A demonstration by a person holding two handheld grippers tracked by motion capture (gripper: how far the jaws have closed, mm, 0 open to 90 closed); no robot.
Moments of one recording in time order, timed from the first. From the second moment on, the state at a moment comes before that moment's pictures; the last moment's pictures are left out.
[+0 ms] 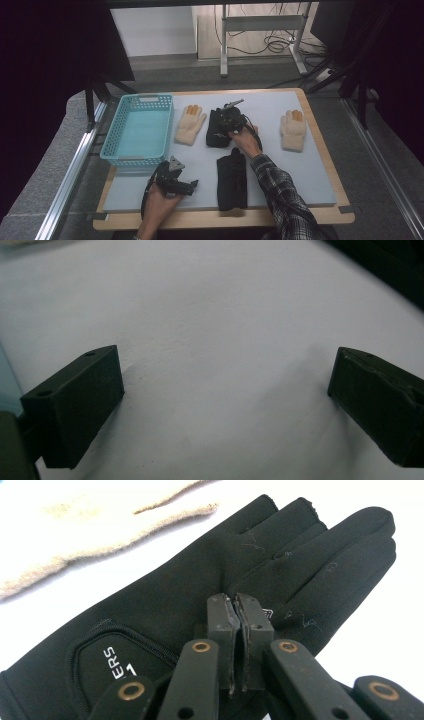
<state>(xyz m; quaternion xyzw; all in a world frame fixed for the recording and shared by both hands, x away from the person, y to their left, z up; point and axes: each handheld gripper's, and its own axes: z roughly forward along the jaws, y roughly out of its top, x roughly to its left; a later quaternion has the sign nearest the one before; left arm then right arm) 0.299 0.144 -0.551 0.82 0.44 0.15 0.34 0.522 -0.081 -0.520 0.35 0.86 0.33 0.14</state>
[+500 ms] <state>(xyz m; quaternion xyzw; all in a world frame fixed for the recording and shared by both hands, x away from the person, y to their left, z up) 0.299 0.145 -0.551 0.82 0.44 0.15 0.34 0.496 -0.098 -0.473 0.33 0.85 0.39 0.13</state>
